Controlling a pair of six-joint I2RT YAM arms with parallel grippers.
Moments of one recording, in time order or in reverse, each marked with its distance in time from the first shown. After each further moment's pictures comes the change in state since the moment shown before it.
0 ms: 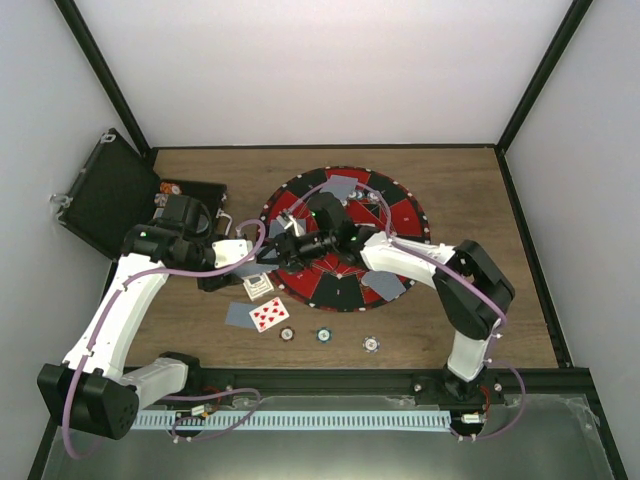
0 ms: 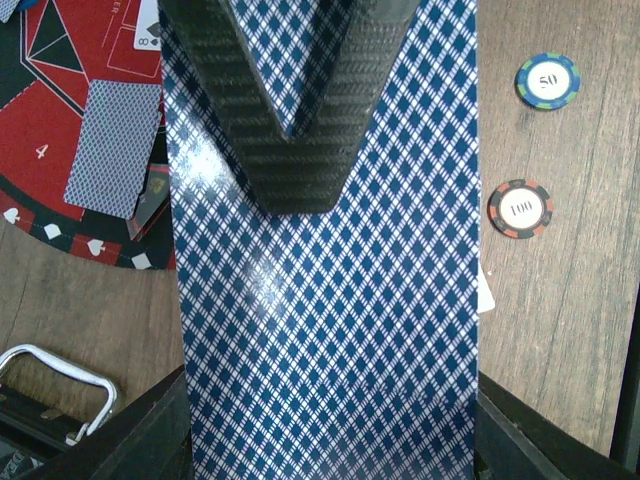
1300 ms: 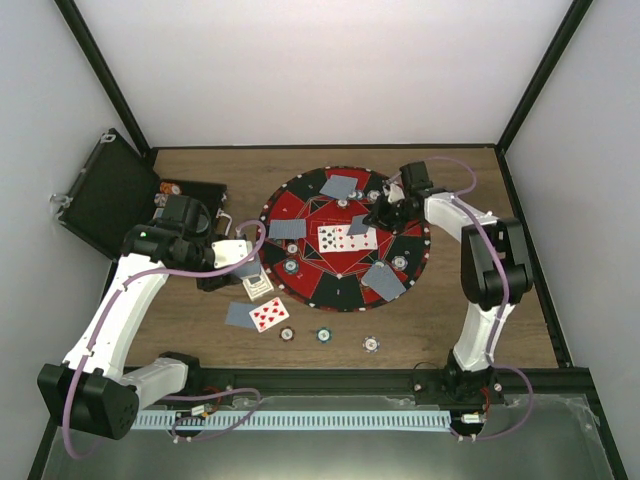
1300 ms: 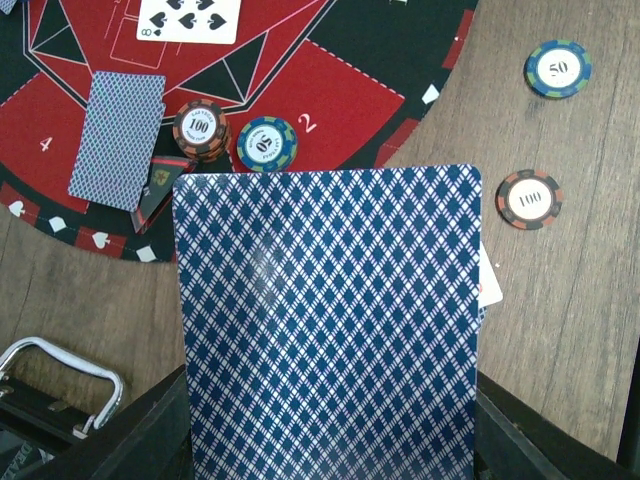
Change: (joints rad) left arm 0.000 0.000 -0.005 0.005 -0.016 0.008; right arm -0.586 0.061 0.074 -0.534 0.242 -0.447
